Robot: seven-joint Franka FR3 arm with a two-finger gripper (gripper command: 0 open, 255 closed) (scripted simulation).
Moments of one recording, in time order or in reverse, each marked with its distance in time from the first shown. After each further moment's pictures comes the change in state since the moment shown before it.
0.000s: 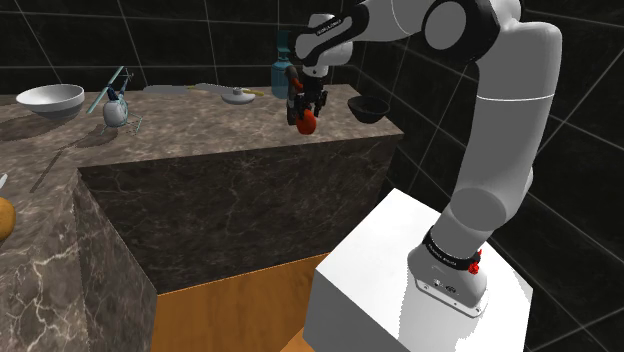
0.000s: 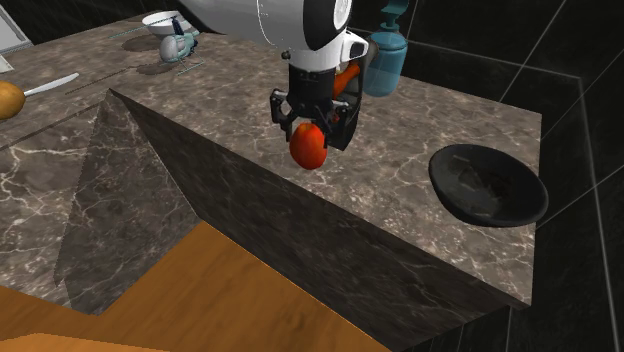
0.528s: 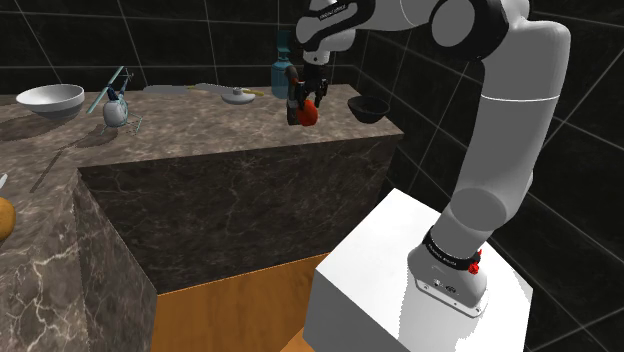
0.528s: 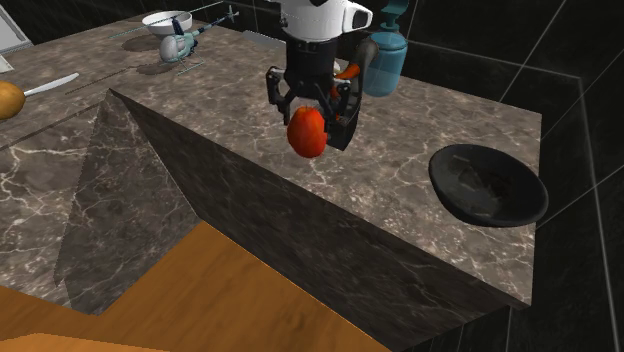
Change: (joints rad) arm 0.002 -0.036 -0.003 0.056 -0.010 -0.091 0.013
